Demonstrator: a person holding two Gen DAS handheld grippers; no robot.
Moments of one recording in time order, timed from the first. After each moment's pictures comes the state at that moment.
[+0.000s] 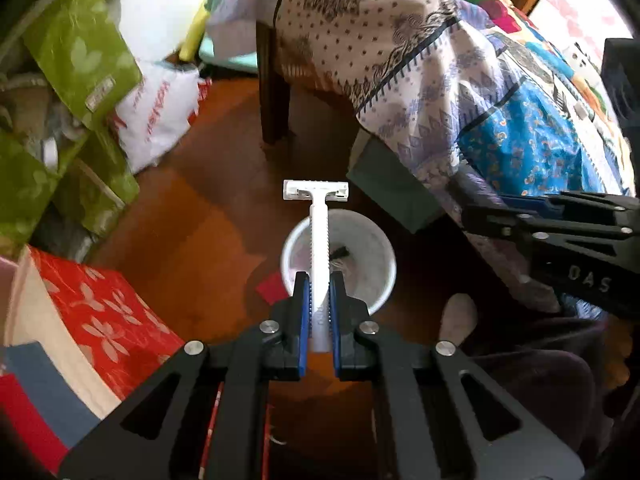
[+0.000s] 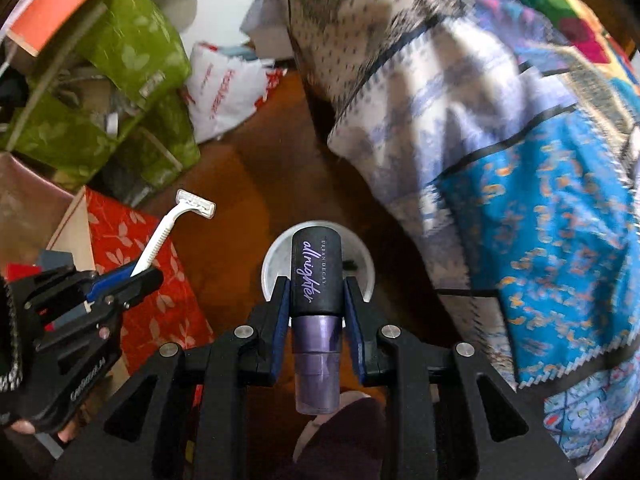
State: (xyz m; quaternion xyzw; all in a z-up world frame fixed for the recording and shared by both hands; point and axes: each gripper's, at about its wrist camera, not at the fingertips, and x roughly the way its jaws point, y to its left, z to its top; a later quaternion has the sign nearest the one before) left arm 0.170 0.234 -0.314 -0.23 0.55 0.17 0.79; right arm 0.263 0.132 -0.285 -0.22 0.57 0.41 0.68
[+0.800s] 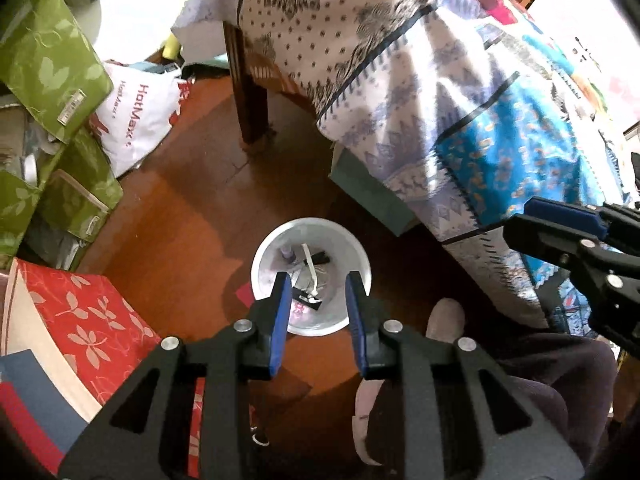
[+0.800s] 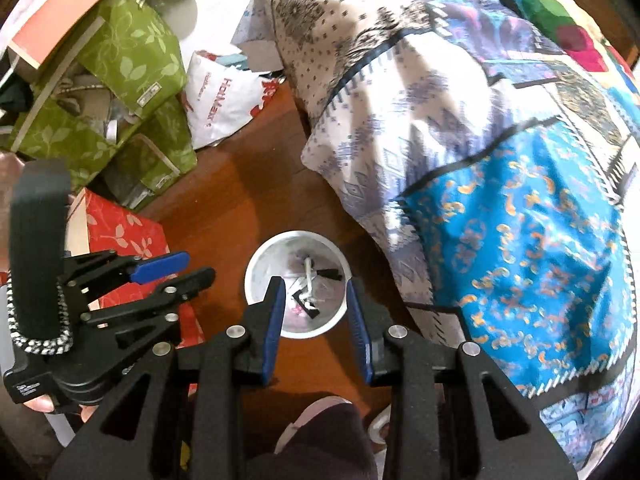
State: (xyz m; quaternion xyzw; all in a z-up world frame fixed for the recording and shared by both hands) left arm 0.214 0.210 -0.305 -0.21 0.56 0.17 0.79; right arm 0.289 0.096 -0.256 -0.21 0.55 0.40 0.70
